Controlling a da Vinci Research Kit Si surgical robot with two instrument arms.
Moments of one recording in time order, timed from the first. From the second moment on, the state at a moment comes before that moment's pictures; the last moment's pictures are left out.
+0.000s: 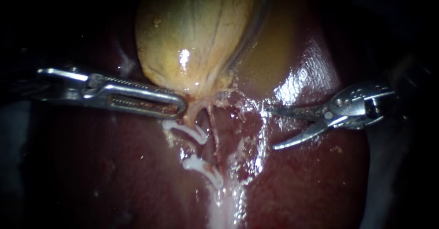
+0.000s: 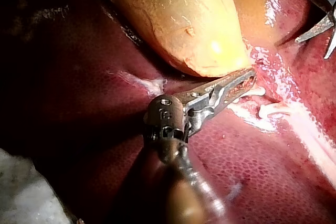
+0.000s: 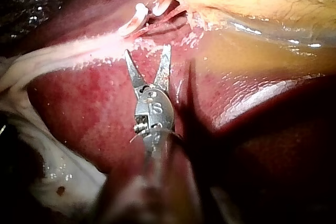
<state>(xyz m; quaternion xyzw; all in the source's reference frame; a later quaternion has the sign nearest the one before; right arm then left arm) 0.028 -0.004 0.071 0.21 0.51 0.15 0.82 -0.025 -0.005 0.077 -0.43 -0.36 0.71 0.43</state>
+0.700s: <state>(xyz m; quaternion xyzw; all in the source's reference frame) 0.028 -0.004 0.071 0.21 0.51 0.15 0.82 -0.028 -0.005 0.079 -0.43 -0.36 0.71 0.43</state>
